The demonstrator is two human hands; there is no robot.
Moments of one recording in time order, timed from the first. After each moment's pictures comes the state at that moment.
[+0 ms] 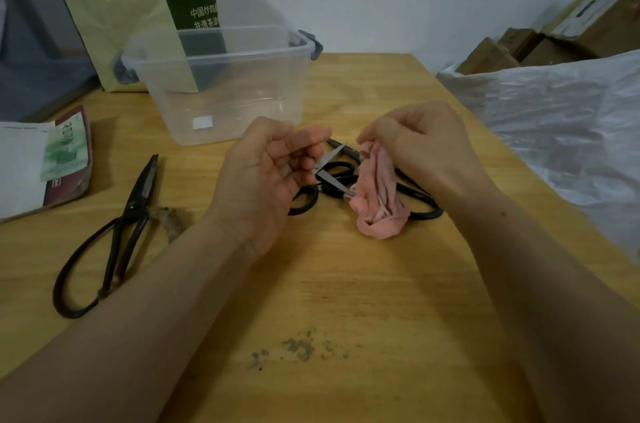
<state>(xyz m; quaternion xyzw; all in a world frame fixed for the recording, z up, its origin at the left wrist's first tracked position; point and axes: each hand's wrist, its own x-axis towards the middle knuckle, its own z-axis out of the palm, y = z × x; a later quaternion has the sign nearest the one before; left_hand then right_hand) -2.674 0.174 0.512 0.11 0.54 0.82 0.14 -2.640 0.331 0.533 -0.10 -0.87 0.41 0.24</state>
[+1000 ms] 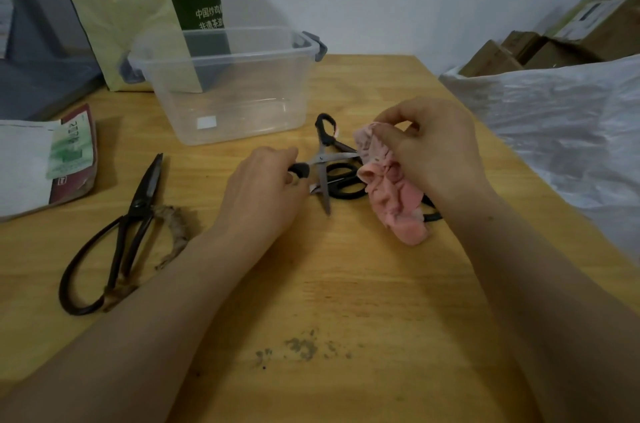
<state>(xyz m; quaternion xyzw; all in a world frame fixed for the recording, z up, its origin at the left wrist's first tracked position) -2.688 0.169 0.498 0.21 0.94 0.26 -0.11 -2.652 0.339 0.523 -0.11 -0.90 0.30 0.30</state>
